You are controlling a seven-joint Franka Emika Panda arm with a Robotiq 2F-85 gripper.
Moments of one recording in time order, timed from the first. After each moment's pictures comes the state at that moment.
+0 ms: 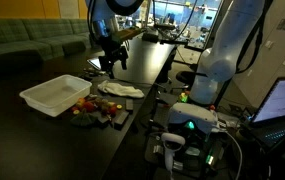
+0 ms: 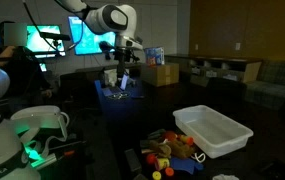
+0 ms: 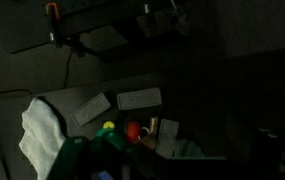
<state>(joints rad) 0.06 -0.10 0.32 -2.23 -0.01 1.85 0.58</state>
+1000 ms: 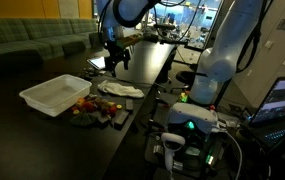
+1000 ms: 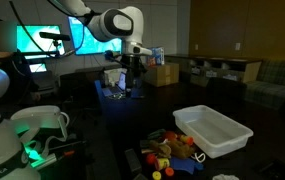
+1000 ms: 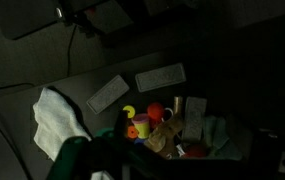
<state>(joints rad) 0.07 -0.12 0.17 -2.35 -0.07 2.03 0.56</state>
